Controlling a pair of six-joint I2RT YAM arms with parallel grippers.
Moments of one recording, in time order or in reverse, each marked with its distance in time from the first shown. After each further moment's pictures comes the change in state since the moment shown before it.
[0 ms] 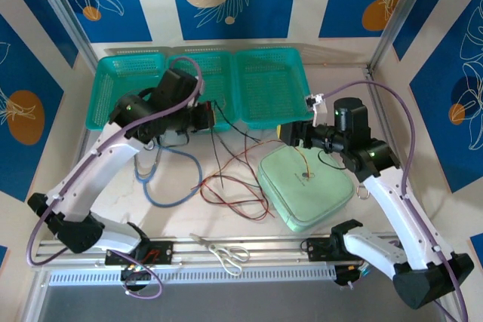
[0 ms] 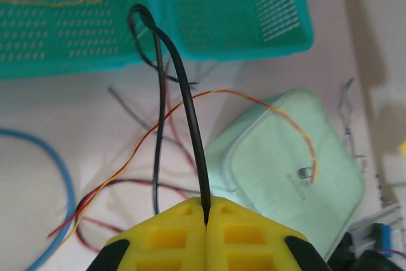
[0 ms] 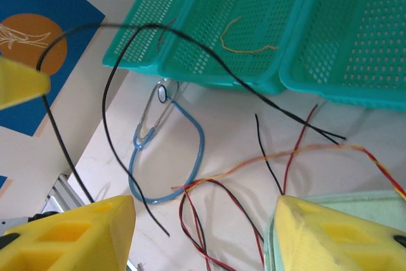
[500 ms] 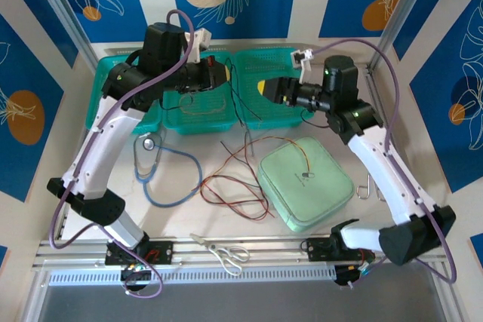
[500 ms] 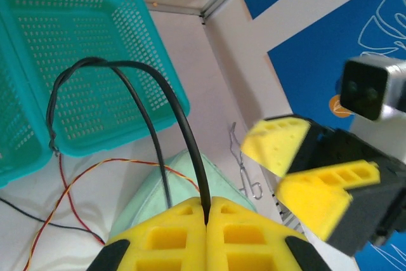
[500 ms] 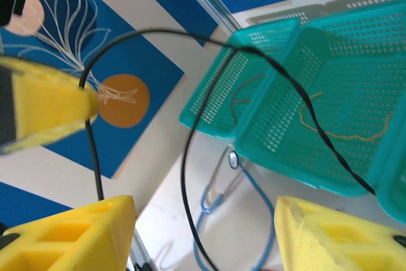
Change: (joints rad) left arm 0.104 0.212 0.433 0.058 0.288 0.074; right arm 0.023 0.328 0.328 0.241 -0.147 0.192
